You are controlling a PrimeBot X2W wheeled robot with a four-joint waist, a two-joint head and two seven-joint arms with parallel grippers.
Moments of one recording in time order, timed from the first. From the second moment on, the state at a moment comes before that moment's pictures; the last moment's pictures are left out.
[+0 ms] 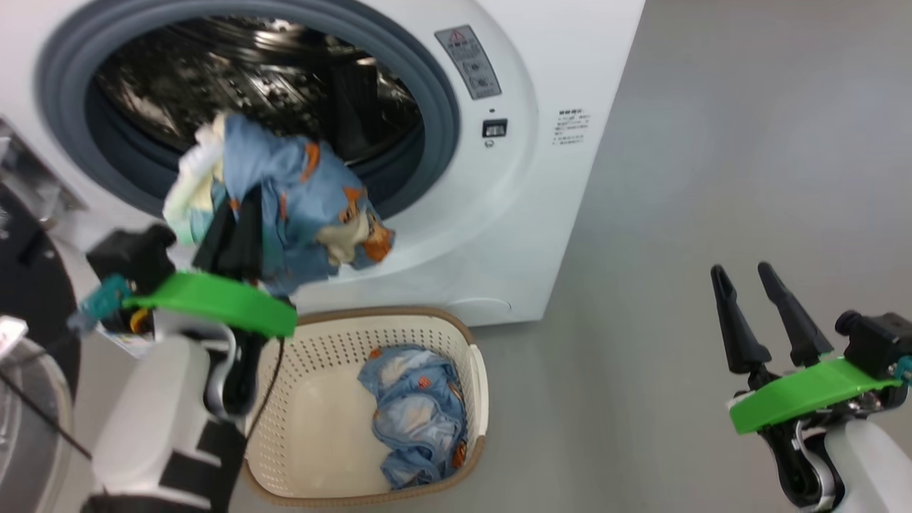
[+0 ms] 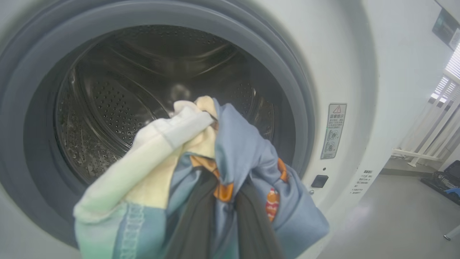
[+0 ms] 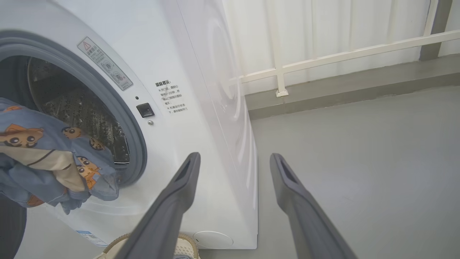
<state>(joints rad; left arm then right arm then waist) -0.61 0.15 -0.27 0.56 -0.59 -0.13 -0.25 -0.22 -0.27 0.19 0.31 0.61 0.12 -0.25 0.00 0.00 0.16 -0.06</state>
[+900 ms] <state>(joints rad) -1.21 0.29 -0.20 0.95 -0.48 -0.12 -0.26 -0.37 -0.18 0.18 0.23 0.56 0.12 -0.25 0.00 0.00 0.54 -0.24</state>
